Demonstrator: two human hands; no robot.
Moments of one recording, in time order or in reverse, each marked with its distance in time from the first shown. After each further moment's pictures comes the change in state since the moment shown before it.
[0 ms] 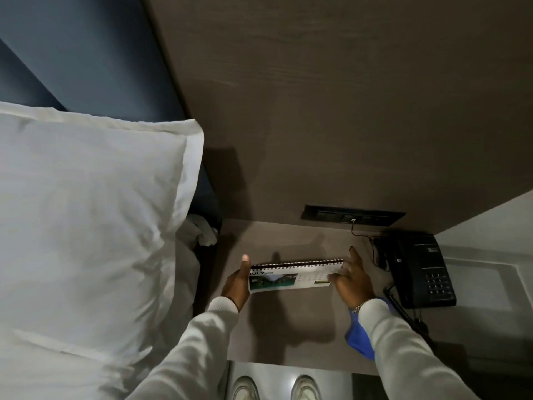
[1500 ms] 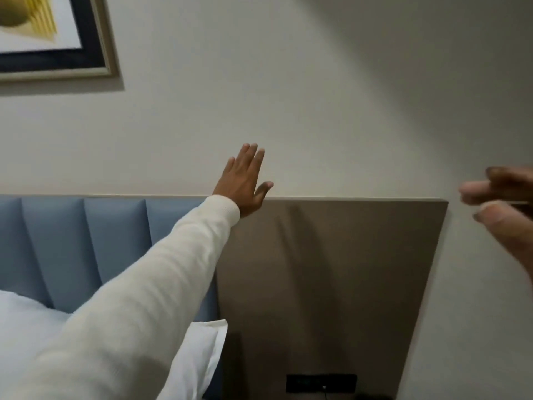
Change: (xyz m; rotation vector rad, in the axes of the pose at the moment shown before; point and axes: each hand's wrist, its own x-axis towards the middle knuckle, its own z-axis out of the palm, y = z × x) left_hand -0.511 0.481 -0.045 1.098 0.742 1.732; right_hand -0.519 -0.301 -0.374 0.260 0.556 -1.450
